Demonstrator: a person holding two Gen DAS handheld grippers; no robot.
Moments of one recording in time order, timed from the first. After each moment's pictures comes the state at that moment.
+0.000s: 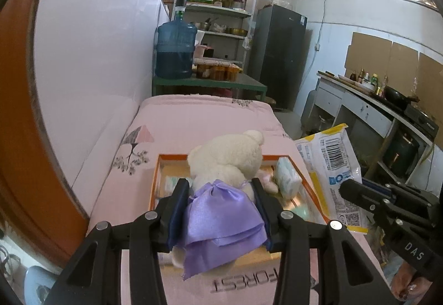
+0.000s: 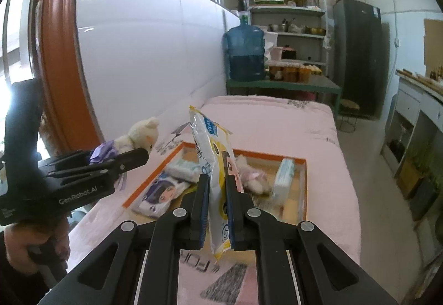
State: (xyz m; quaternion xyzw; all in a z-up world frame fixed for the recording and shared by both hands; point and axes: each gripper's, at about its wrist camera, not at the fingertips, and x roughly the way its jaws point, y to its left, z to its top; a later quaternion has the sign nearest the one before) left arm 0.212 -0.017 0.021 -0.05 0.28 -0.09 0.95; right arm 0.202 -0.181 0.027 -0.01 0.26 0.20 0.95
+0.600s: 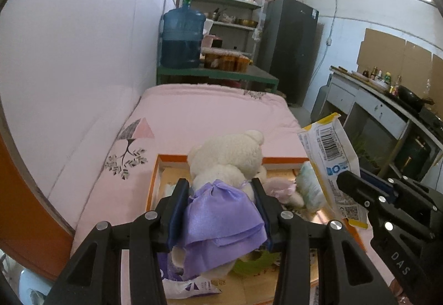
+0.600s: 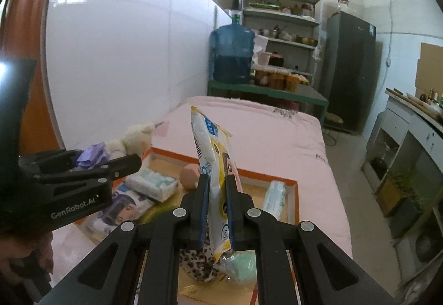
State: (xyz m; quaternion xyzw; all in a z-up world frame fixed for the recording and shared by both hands) left arm 0.283 -0.017 -0.013 -0.06 0.30 -0.07 0.95; right arm 0.273 -0.156 -0.006 -0.07 0.25 0.14 0.95
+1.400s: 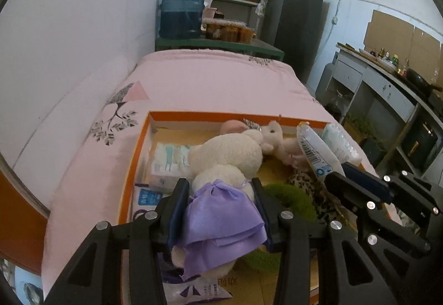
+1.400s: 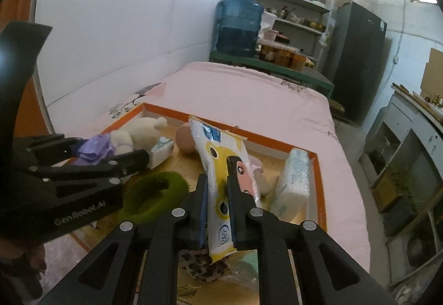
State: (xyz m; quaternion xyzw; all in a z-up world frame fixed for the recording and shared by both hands) left arm 0.305 -0.023 -0.075 -0.05 0.36 -0.06 0.93; right arm 0.311 -0.139 -0.072 -0.11 0.30 0.14 0.94
